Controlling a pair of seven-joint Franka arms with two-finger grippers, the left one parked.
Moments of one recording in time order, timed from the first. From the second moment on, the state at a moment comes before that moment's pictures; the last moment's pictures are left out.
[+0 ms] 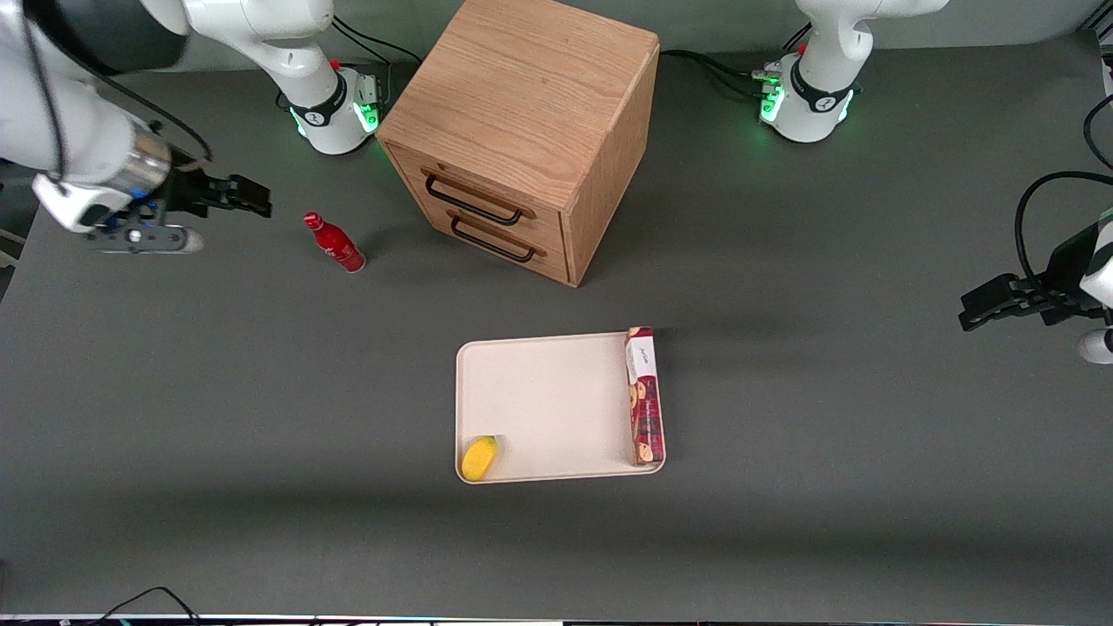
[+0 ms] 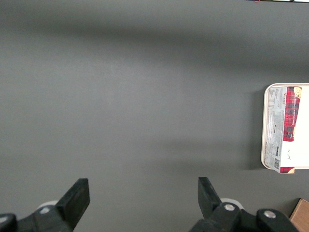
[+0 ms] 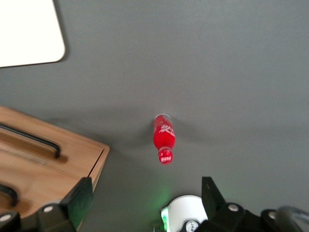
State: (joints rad) arm -0.01 -0.21 0.15 -2.06 0.07 1.65 0.18
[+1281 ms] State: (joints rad) arm -0.01 -0.37 0.23 -2.75 0.07 2.29 0.30
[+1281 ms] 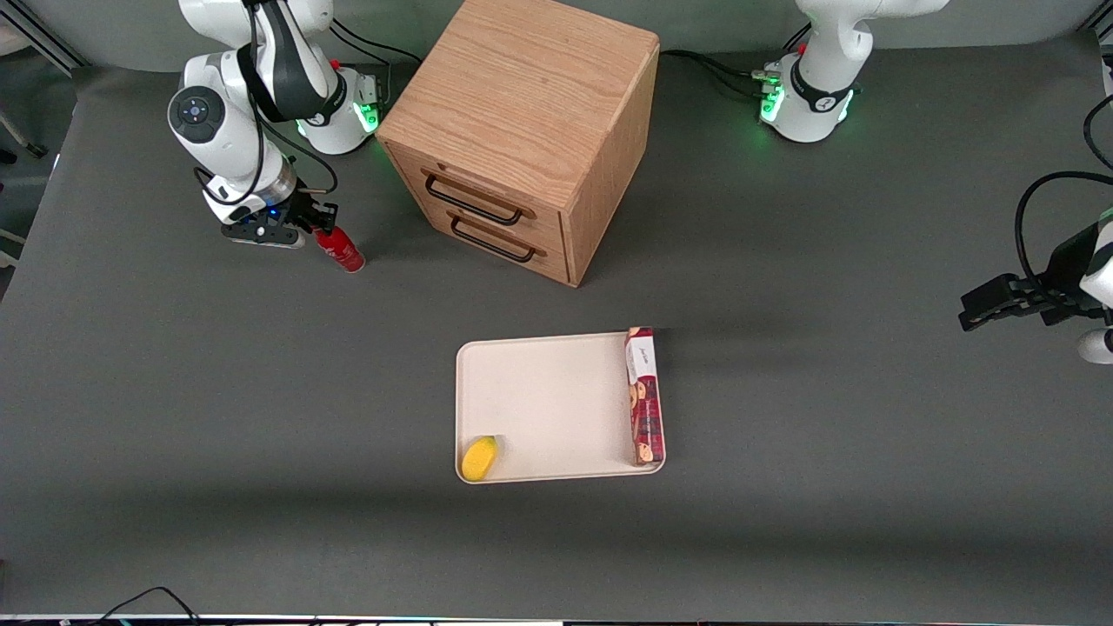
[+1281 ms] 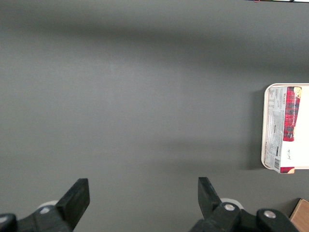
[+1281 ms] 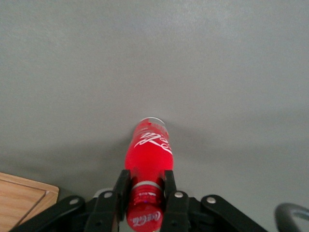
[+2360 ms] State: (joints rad) arm -0.01 -0.07 0.17 -1.50 0.07 1.30 0.19
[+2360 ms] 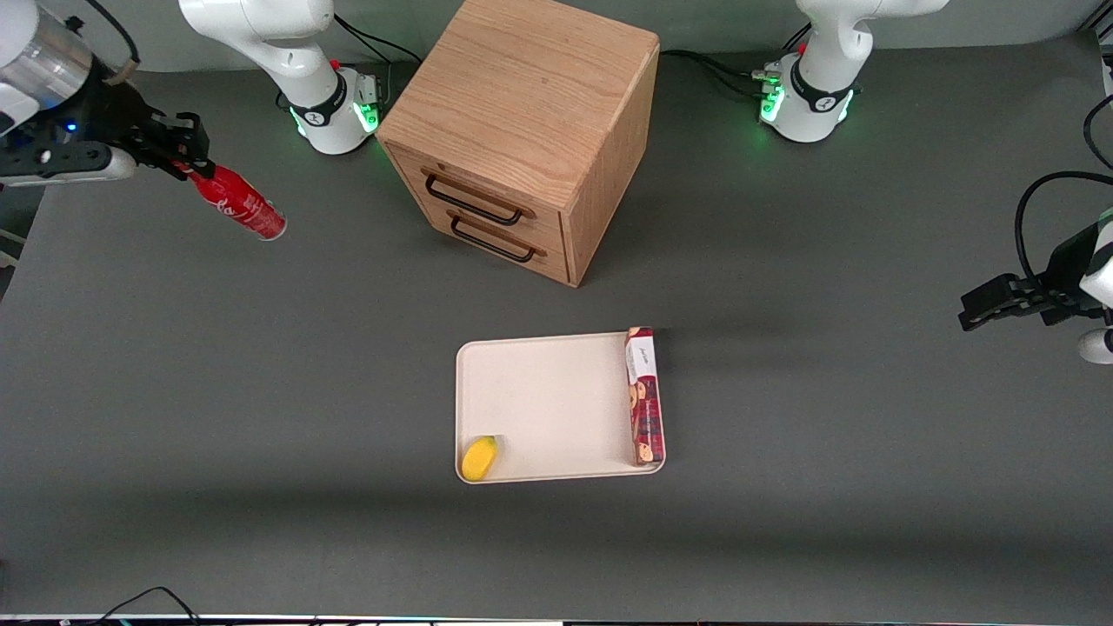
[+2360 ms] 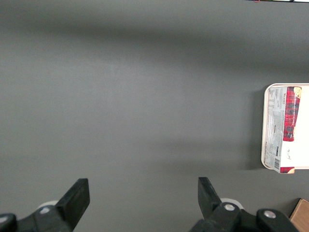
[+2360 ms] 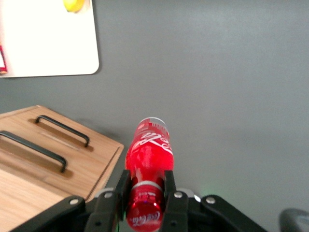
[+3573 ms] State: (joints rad) arm 0.05 0.57 0.59 -1.48 -0.26 1.92 1.05
